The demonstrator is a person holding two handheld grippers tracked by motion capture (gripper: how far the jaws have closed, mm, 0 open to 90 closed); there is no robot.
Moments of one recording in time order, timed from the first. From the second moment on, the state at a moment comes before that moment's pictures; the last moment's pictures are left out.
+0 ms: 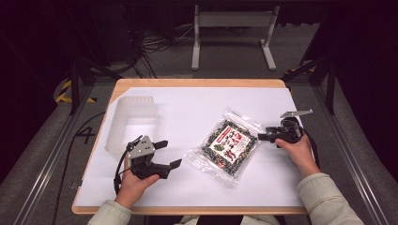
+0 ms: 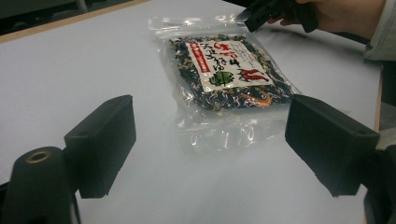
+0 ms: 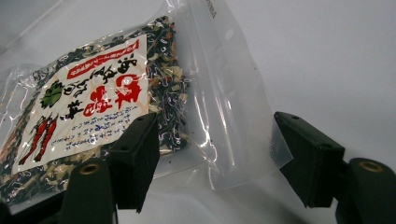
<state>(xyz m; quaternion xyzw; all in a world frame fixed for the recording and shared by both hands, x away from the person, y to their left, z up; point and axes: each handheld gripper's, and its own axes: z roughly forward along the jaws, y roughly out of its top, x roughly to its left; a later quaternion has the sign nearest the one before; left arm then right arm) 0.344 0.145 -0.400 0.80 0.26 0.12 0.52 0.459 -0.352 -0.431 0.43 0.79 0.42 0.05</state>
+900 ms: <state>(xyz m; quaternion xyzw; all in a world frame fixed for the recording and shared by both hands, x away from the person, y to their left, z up) 0.345 0.145 -0.400 0.80 0.27 0.12 0.52 0.457 -0.344 -0.427 0.44 0.81 0.39 0.04</state>
